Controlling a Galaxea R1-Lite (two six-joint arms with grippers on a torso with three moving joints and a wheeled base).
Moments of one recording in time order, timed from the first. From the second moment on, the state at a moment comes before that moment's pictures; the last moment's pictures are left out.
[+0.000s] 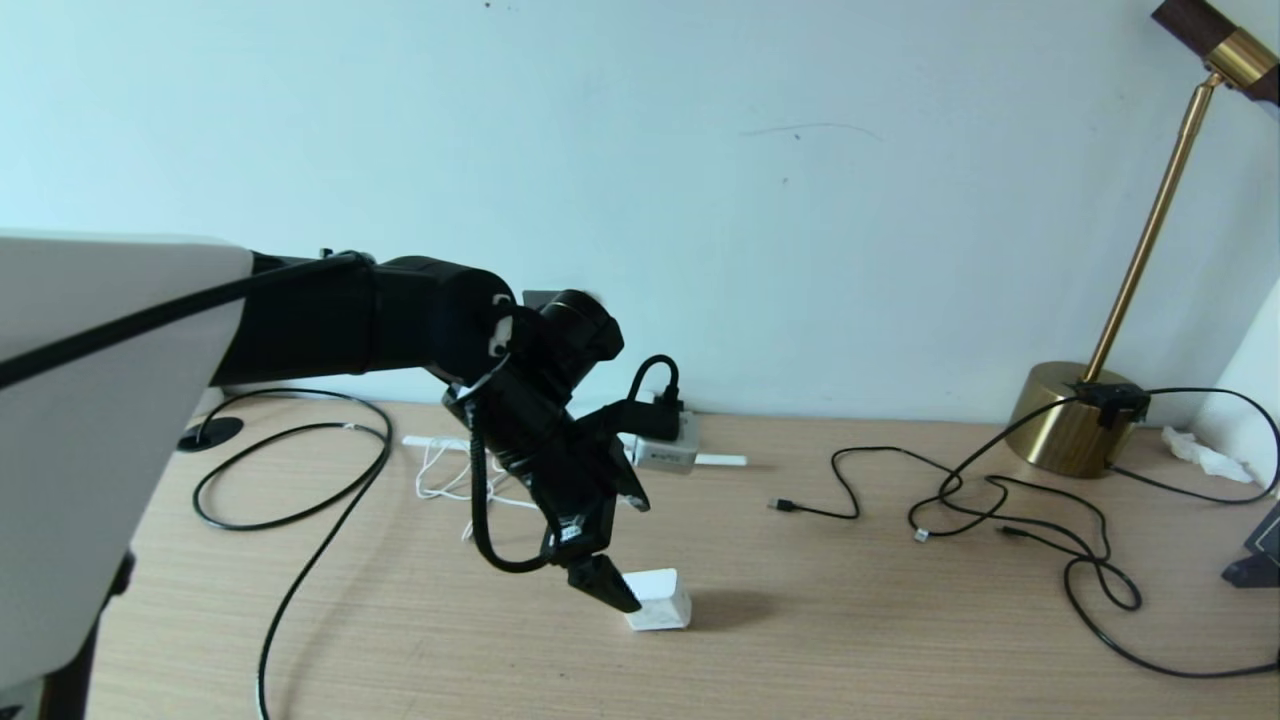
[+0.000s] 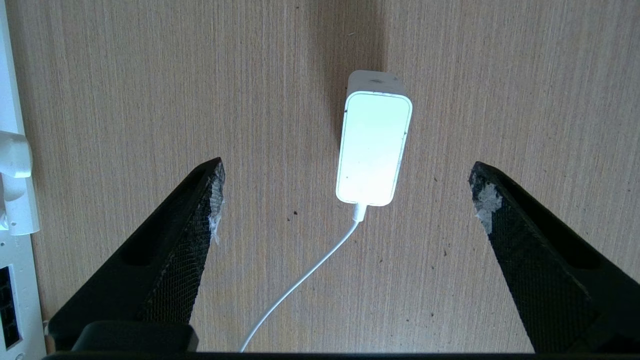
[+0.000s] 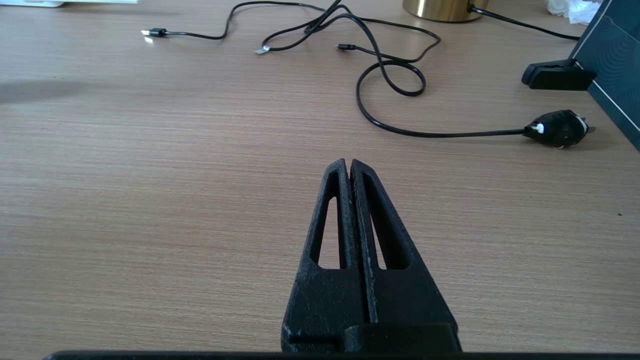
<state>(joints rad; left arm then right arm) -0.58 2.13 -1.84 0.89 -0.41 1.00 0.00 0.00 -0.08 0.20 -0.01 0.01</state>
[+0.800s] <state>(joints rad) -0.58 2.25 -1.91 0.88 -0.34 0.98 0.00 0.00 -0.08 0.20 -0.01 0.01</state>
